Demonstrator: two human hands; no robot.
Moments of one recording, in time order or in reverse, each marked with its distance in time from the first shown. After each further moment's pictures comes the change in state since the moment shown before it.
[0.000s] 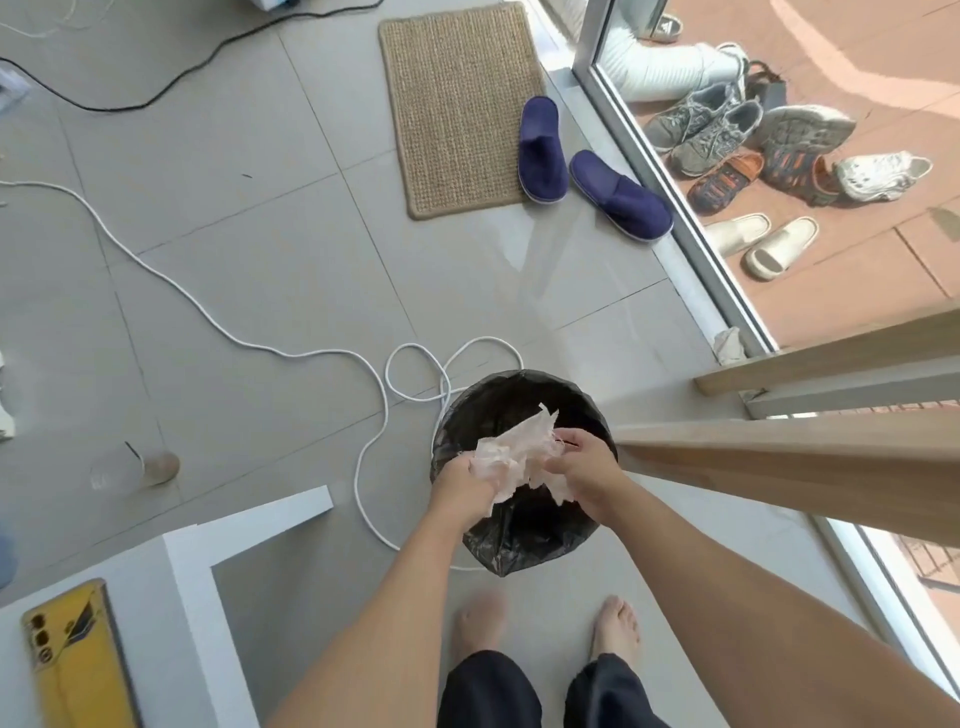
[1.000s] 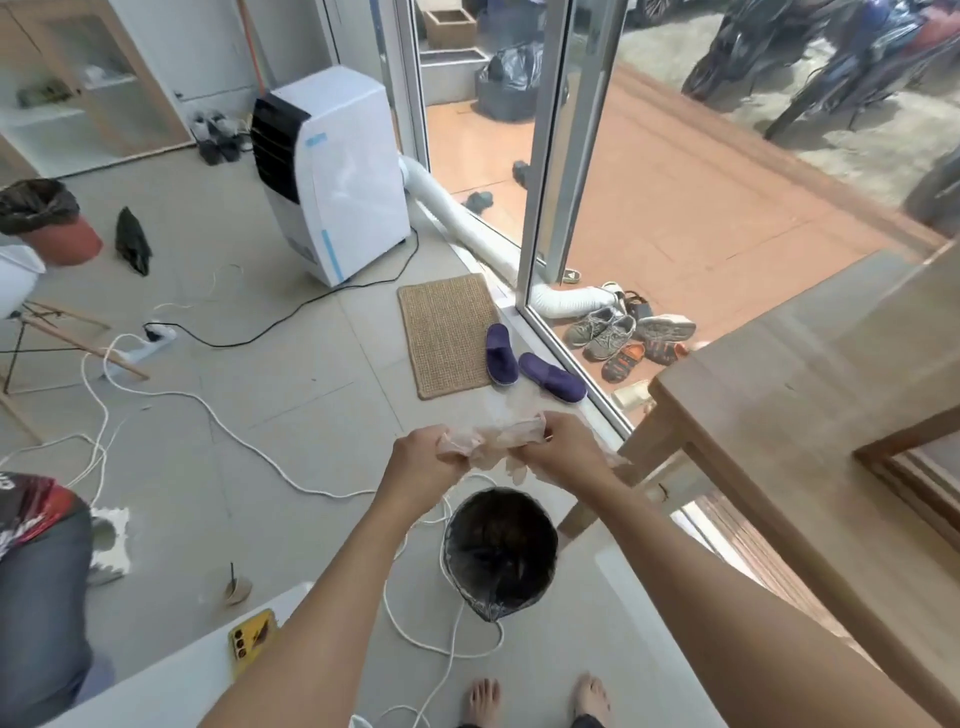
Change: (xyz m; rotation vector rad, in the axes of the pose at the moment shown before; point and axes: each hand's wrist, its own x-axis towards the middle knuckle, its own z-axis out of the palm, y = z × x) left_hand -0.400 0.192 -0.158 0.265 0.310 0.636; right_hand -0.421 -0.181 -0.054 -0.310 0.232 -0.647
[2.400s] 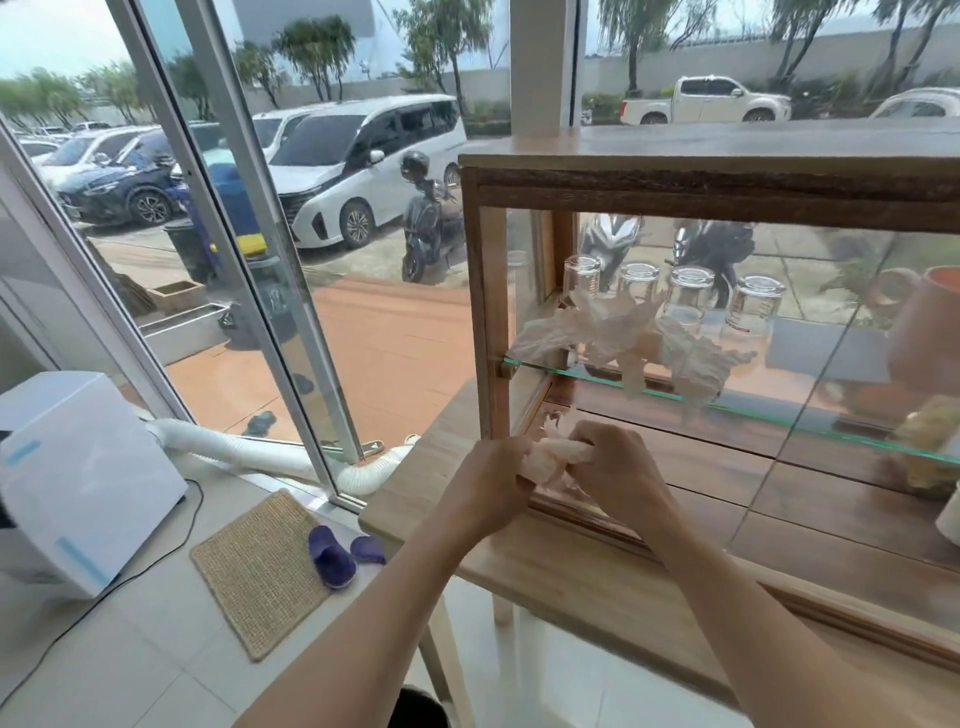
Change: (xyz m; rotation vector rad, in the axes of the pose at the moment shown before) left_hand -0.129 0.318 0.135 0.318 -0.249 1.109; right_hand -0.226 0.055 -0.282 -0.157 0.858 -0.007
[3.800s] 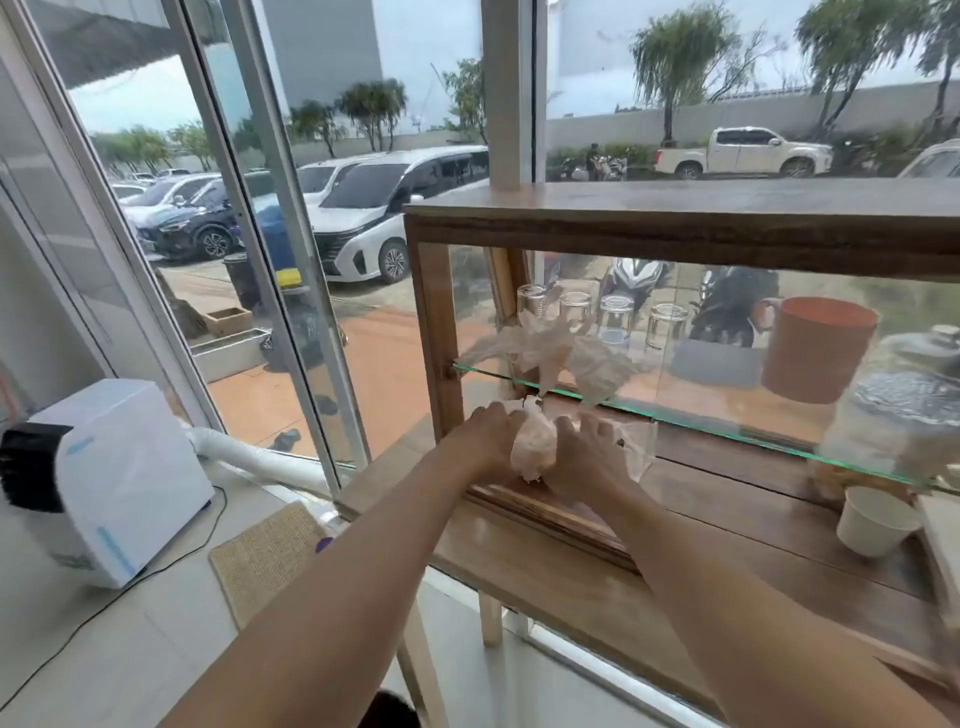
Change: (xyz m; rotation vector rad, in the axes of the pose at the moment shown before) left_hand 0.027 0.081 0.007 0.406 -0.256 -0.095; right_hand -0.020 0.028 -0.057 -0.377 -0.169 -0.018
